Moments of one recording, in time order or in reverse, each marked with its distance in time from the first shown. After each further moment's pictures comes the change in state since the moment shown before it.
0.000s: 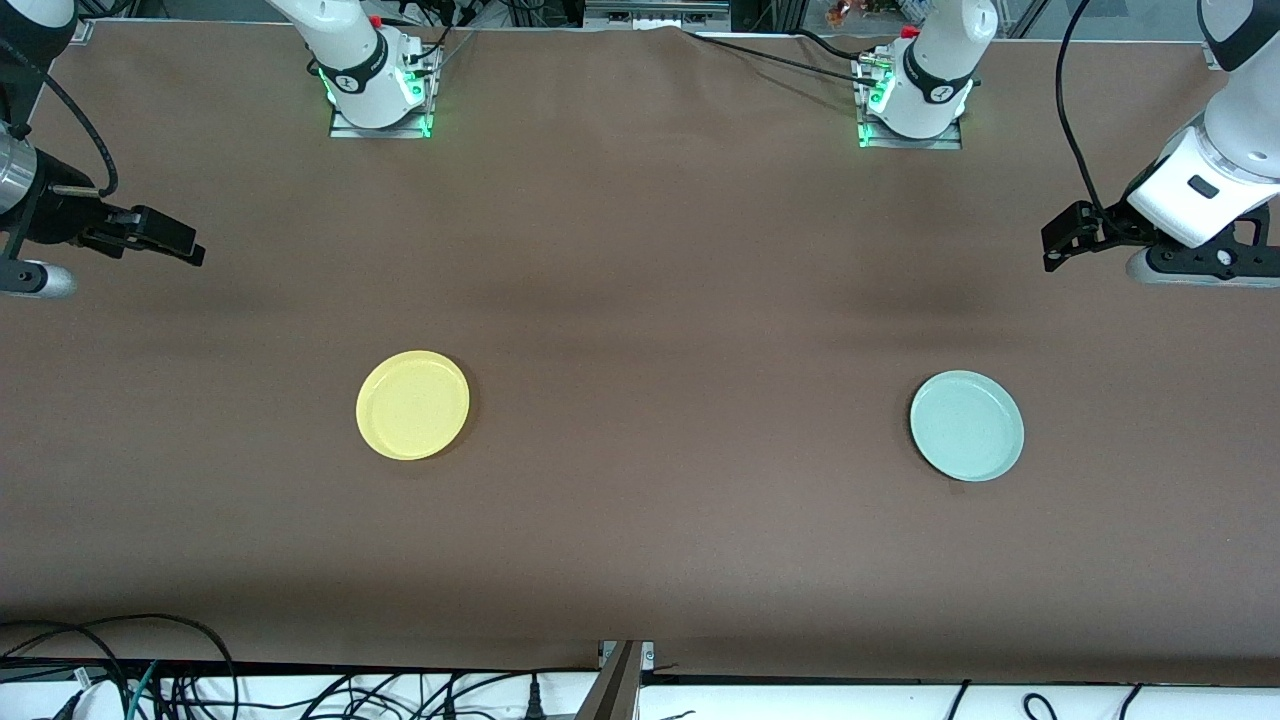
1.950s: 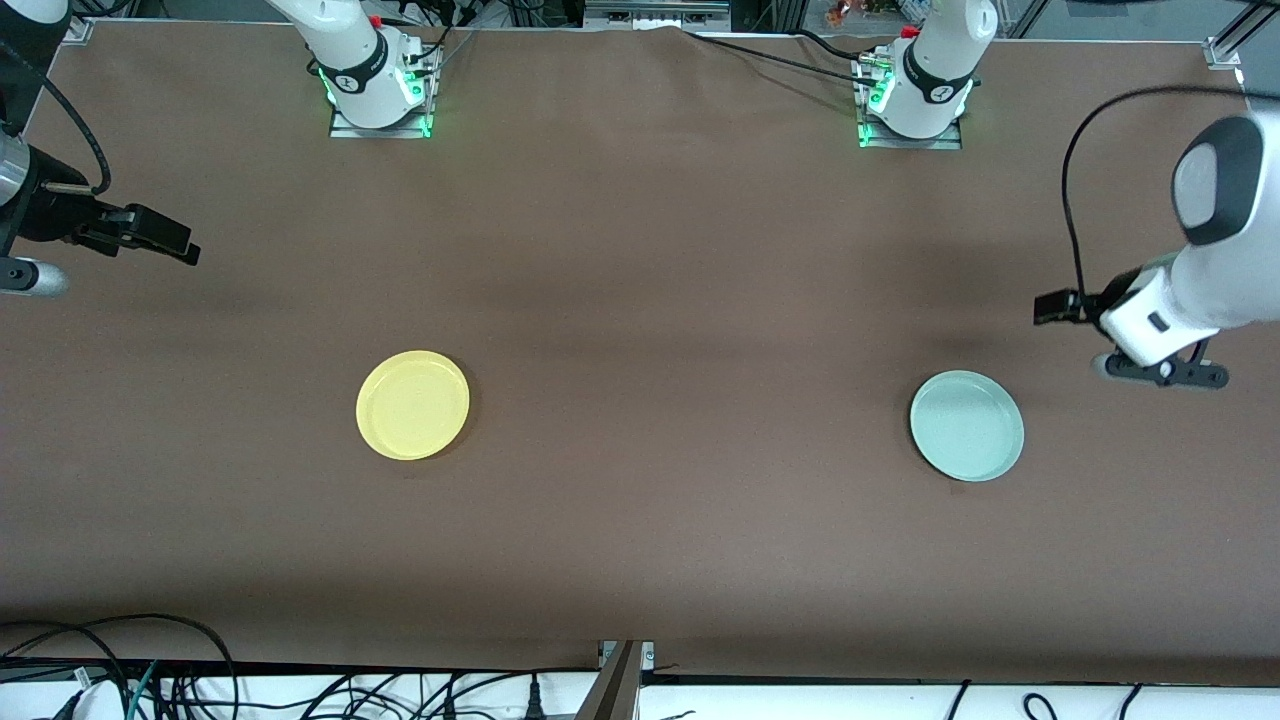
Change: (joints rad) left arm 0.091 0.310 0.033 0.013 0.003 0.117 0.202; right arm -0.001 -0.005 -0.005 0.000 0.000 0.001 0.005
